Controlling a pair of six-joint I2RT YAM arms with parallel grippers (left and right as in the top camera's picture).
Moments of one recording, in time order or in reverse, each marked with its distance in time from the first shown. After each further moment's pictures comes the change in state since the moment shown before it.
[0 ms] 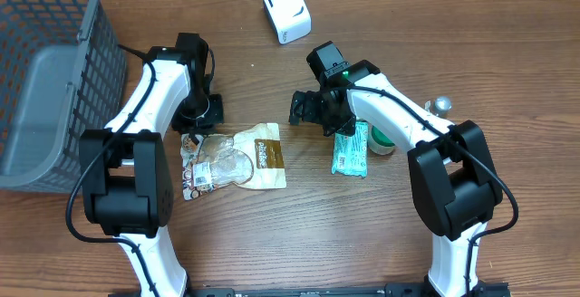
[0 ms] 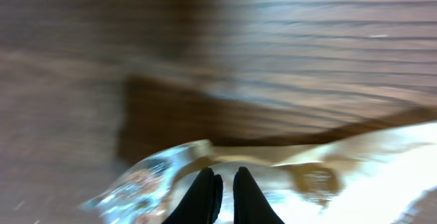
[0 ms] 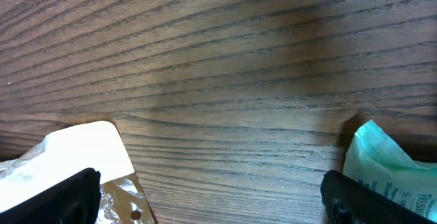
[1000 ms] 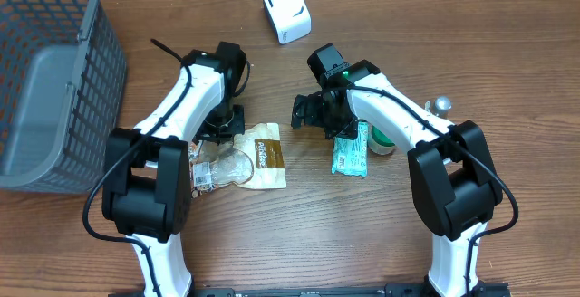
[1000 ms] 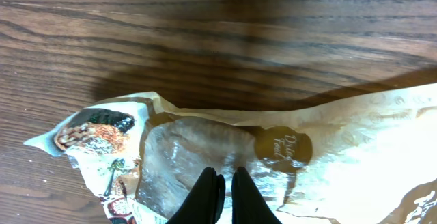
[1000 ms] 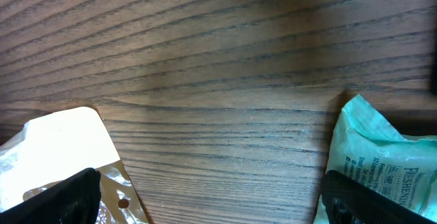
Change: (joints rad) left arm -0.163 0.000 -0.010 -0.055 -0.155 -0.102; right arm 0.000 0.000 0.000 -0.050 0.000 0.000
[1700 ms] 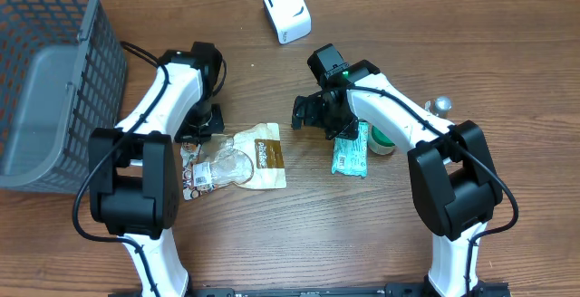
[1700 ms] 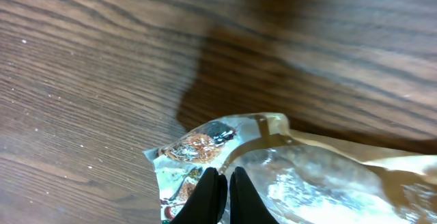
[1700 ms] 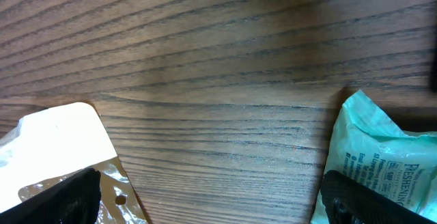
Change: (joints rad) left arm 0.106 0.000 -0.033 -0.006 -0.069 -0.045; right arm 0.000 0.000 0.000 -0.009 0.000 -0.014
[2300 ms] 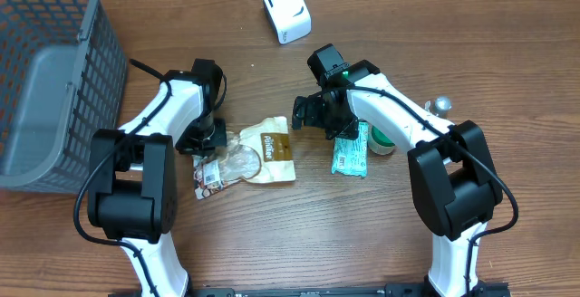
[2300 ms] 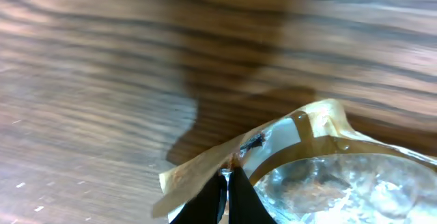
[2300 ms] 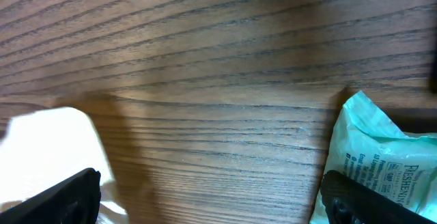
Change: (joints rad) left arm 0.000 -0.025 -0.155 0.172 0.087 0.108; right arm 0.000 0.000 0.000 0.000 0.000 -0.006
